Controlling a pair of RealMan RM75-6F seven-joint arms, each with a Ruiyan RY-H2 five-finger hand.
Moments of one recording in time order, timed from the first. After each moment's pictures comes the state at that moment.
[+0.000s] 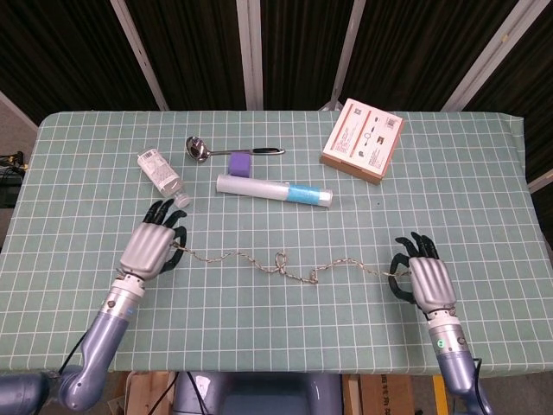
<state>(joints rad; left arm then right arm) -0.60 -1.37 -0.13 -1.84 1.10 1.27 0.58 0.32 -1.33 0.13 -1.77 -1.19 1.26 -0.28</state>
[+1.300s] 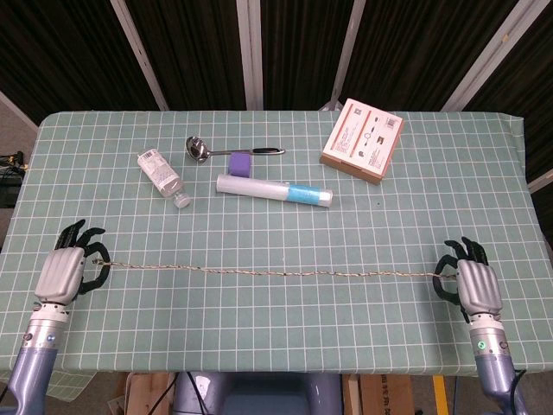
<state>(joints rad) -0.32 -1.29 -0.05 -1.66 1.24 1.36 0.11 0.26 -1.29 0.13 -1.59 -1.16 1.24 -0.11</state>
